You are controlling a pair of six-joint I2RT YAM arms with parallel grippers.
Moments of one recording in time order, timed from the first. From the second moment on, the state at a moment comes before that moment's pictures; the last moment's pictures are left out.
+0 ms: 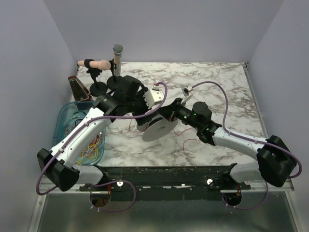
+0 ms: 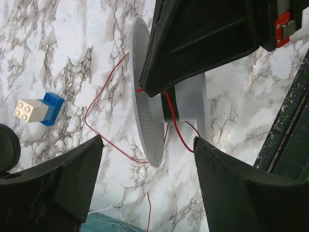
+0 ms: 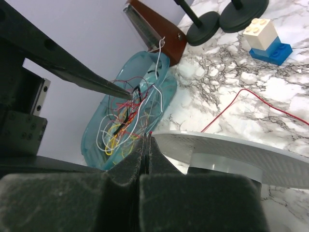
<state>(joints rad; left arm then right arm) -0.63 1.30 1.38 -0.86 0.32 0.49 0.75 1.33 0.70 0.62 -0.21 0.71</state>
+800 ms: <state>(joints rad) -0.52 1.44 1.31 -0.70 0.56 0.42 0.80 1.37 0.65 0.63 0.10 0.88</state>
